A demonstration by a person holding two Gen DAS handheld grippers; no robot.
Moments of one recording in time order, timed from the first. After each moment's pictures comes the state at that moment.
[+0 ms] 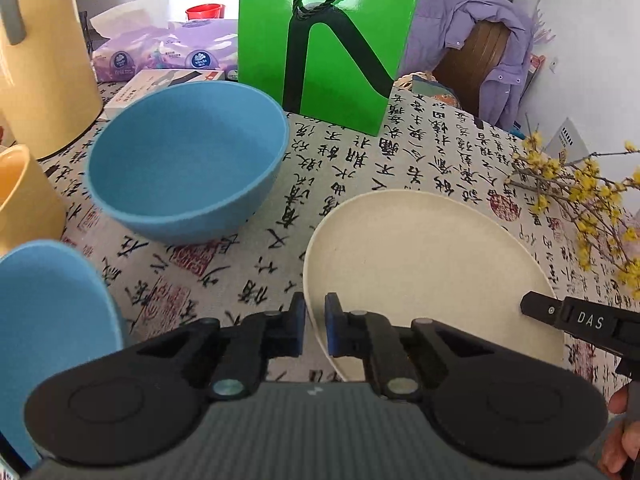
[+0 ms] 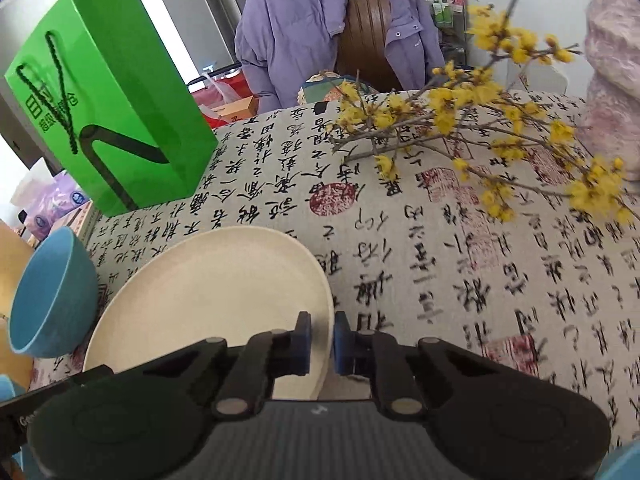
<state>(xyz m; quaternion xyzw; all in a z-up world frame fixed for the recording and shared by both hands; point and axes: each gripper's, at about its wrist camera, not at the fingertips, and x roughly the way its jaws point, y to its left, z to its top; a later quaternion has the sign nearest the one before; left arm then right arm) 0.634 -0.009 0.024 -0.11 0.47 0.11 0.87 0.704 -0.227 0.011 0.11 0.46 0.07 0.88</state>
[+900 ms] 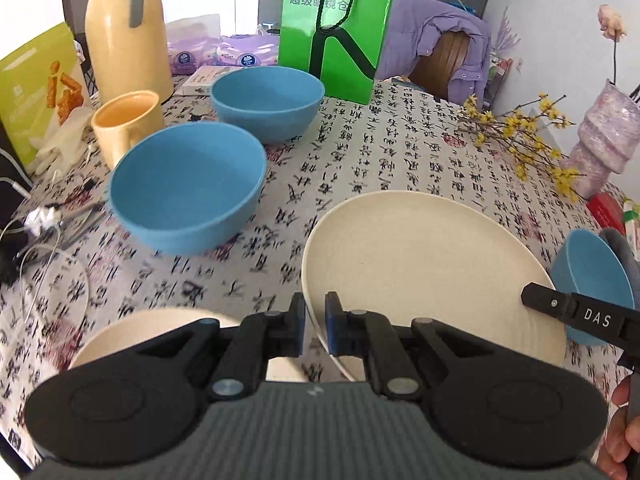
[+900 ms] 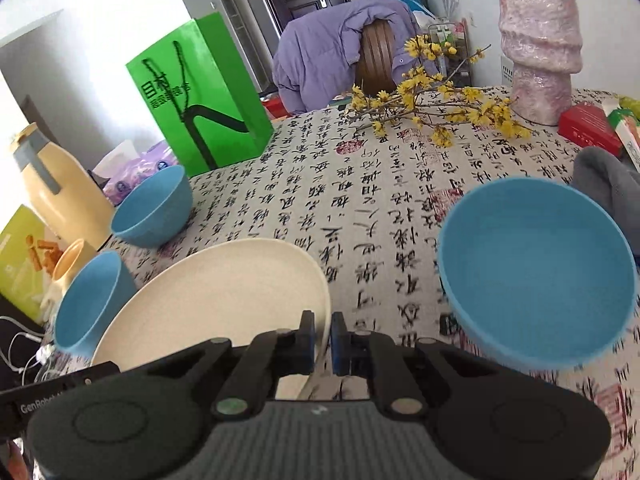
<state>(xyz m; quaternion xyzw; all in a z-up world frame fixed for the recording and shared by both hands) 0.420 -0.019 0.069 -0.10 0.43 0.09 0.89 0.481 -0.250 0.048 0.13 0.41 0.11 0.90</state>
